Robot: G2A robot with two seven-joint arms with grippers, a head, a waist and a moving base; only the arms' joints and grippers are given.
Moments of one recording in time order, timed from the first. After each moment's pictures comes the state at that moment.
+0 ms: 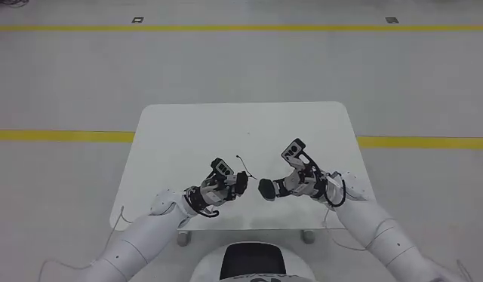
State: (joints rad) left arm 1.37 -1.09 -0.85 -1.35 -1.25 -0.25 -1.24; right arm -1.32 -1.09 0.93 -1.33 1.16 -0.18 1.35
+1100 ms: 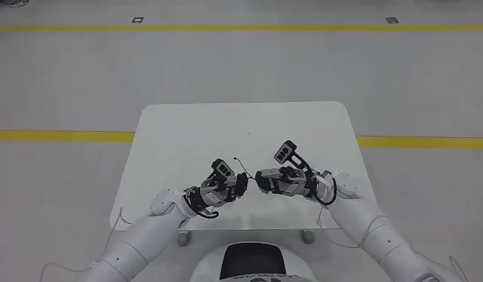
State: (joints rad) left arm 1.39 -1.11 -0.89 -1.36 -1.22 -0.21 -1.26; right arm -1.29 -1.14 0.92 -1.28 1.07 -0.14 1.33
